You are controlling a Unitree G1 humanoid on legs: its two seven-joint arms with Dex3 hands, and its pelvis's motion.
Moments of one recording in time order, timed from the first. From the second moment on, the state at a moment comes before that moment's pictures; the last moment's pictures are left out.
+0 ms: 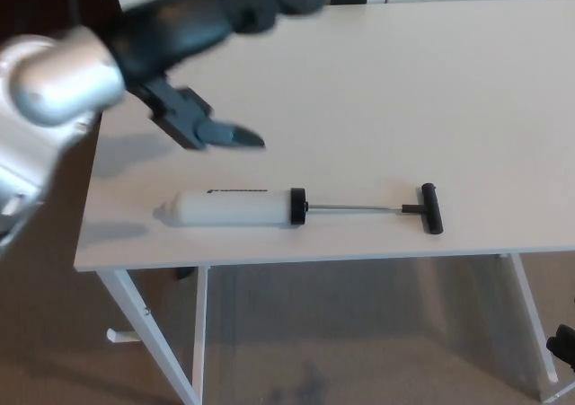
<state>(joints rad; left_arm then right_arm) -0.77 0.75 -0.50 -0.12 0.01 0.30 -0.52 -0.19 -0.36 -0.31 0.98 0.20 -0.06 0.19</state>
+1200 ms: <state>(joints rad) -0.81 0.63 -0.78 0.03 0.35 0.54 -0.67 -0.18 -0.37 -0.27 0.90 0.20 -0.02 0.24</state>
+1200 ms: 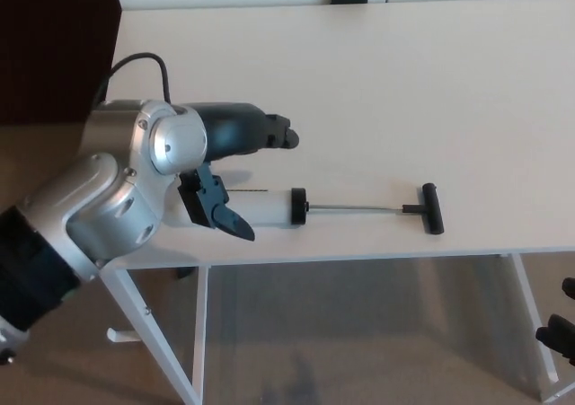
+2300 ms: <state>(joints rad) -0.70 0.56 -0.72 0.08 0.52 0.53 -0.61 -0.15 -0.37 -0.24 0.78 0.20 0.04 0.26</state>
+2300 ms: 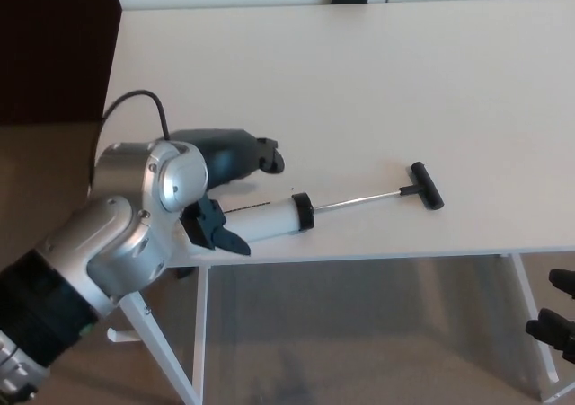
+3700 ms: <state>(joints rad) -0.75 0.45 -0.68 0.27 0.65 0.33 -0.46 -0.16 -0.36 -0.24 0.72 0.21 0.07 0.26</state>
